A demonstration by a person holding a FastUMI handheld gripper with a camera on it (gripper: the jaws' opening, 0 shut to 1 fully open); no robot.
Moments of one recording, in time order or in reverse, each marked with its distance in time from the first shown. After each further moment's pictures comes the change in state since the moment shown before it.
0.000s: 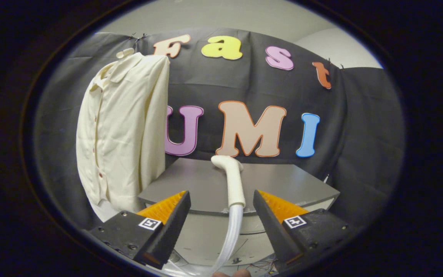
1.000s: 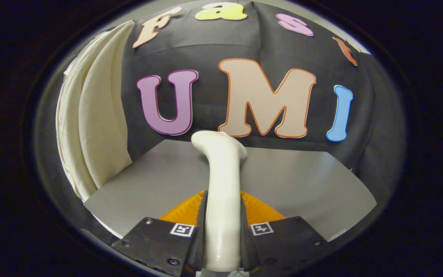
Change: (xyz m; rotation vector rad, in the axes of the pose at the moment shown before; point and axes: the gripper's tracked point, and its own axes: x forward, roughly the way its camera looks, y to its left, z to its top) arm 0.143 -0.005 -0.037 0.037 0.193 0.128
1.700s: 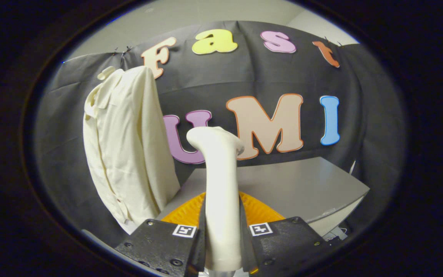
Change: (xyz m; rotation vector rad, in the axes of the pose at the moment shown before) arm -0.138 0.062 0.056 0.122 -0.201 0.045
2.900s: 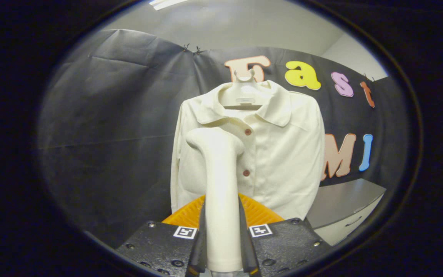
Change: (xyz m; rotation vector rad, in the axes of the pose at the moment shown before) arm -0.018 0.393 0.000 -0.130 -0.151 0.136
